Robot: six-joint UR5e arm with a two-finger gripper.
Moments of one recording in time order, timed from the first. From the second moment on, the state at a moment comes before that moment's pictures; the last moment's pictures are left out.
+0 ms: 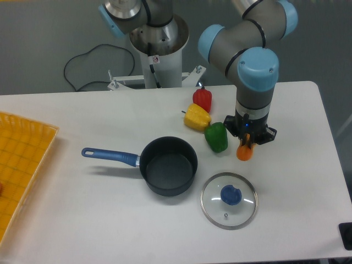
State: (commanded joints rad) arm 2.67 -1.88 -1.54 -1.22 1.61 1.05
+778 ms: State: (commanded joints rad) arm 2.60 -1.82 -1.53 -1.24 1.57 0.85
